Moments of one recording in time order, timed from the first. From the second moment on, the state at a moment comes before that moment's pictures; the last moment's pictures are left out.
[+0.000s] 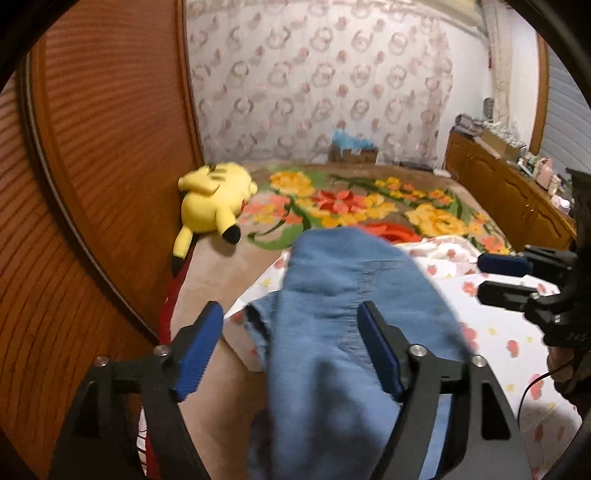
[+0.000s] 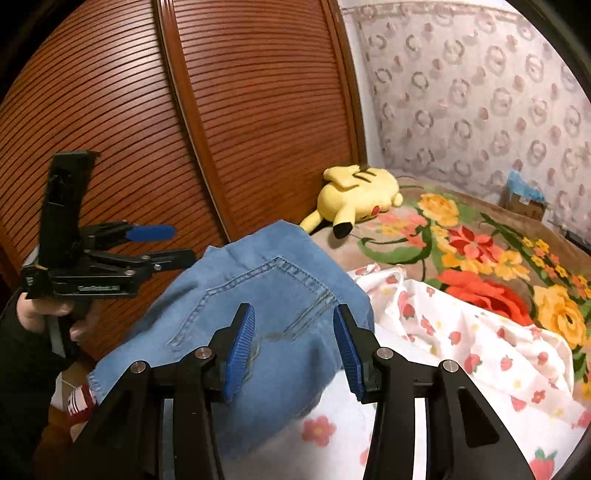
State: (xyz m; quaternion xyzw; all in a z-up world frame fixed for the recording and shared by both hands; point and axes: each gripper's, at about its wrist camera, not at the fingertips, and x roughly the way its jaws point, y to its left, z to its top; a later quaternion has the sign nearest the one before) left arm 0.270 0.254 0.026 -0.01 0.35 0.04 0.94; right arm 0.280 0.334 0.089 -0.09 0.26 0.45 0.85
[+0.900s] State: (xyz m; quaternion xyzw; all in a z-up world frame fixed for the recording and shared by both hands) left arm 0.118 0.055 0.088 0.01 0.20 -0.04 0.98; right arm 0.024 0.082 0.136 -0.03 0.13 0.27 0.95
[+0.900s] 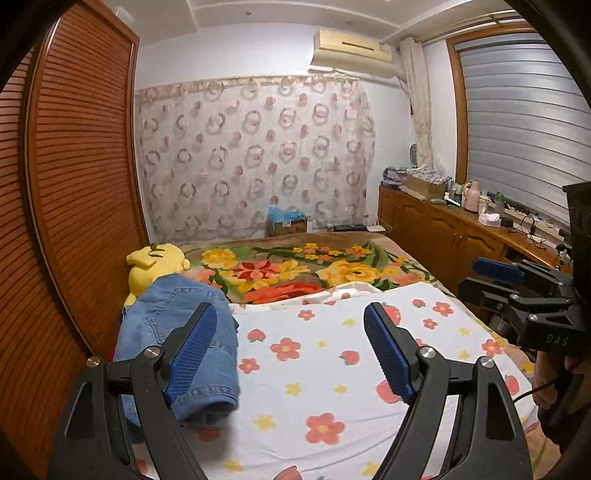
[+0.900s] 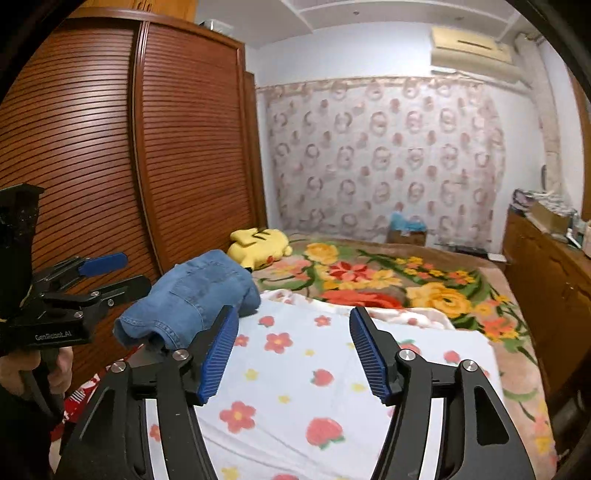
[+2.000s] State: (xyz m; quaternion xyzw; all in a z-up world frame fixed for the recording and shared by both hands) left arm 0.056 -0.002 0.065 0.01 0.21 -0.05 0.98; right arm -0.060 0.083 0.123 -0.01 0.12 0.19 0.97
